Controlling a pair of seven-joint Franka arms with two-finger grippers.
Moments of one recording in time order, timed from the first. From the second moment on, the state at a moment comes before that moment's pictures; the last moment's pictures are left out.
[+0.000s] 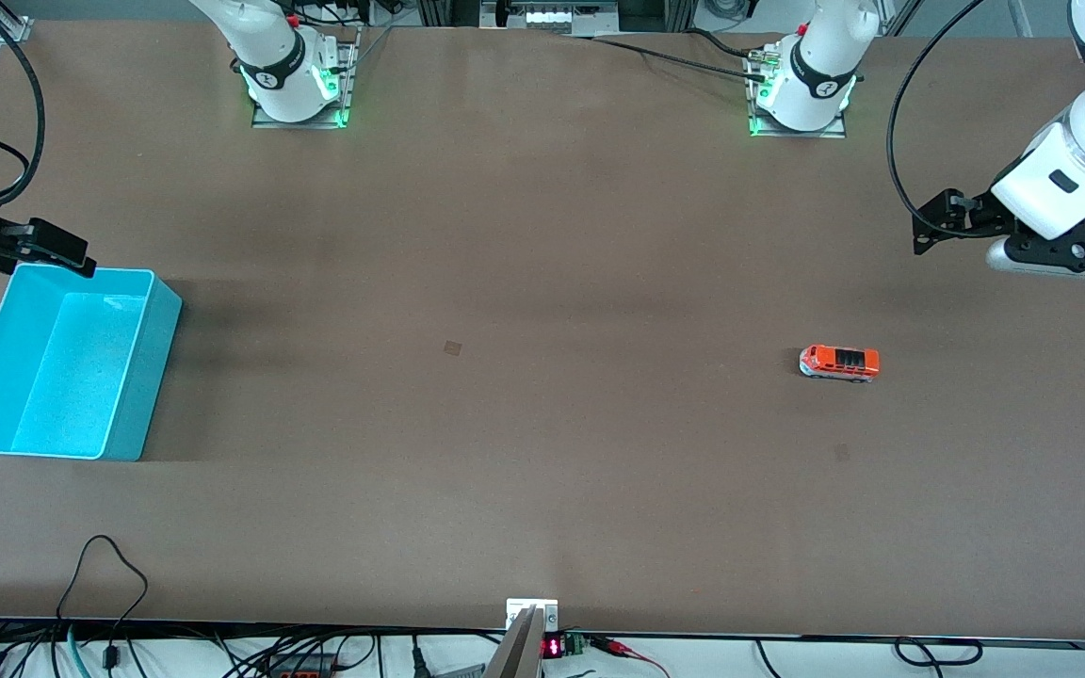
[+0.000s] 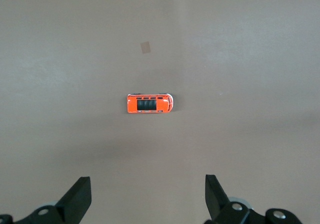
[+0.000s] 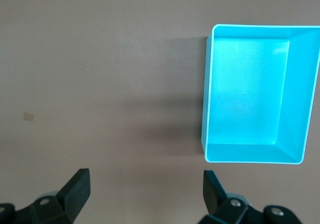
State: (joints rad) left arm -0.03 -0.01 -0.04 -1.70 0.02 1.67 0.02; right arm -0.07 0.11 0.02 -1.54 0.00 1.63 -0.01
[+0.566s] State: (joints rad) left arm -0.03 -0.01 -0.04 -1.70 0.02 1.65 0.02; right arm -0.07 0.11 0.02 -1.54 0.00 1.63 -0.01
